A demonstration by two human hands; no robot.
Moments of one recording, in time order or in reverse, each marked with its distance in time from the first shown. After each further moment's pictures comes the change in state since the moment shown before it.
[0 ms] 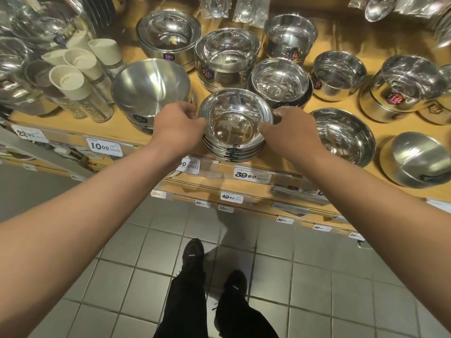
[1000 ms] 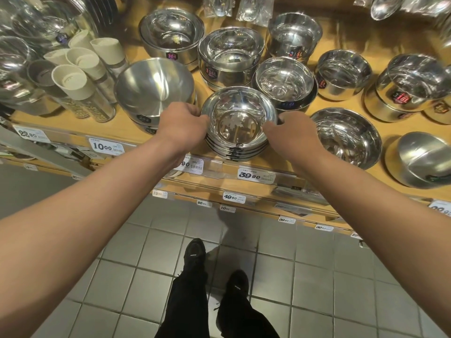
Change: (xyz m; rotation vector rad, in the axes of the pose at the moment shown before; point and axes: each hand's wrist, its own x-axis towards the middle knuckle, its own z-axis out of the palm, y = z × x) left_hand 0.009 -0.003 -0.003 -0.034 -0.110 -0.008; right_hand 0.005 0.003 0.012 0.178 -0.023 0.129
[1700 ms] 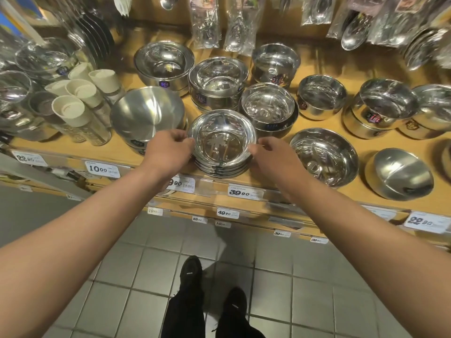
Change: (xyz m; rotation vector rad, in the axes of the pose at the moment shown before) left_hand -0.006 -0.003 -0.005 -0.083 -0.005 -0.056; right_hand -0.011 0.011 -0.005 0.162 -0.124 -0.002
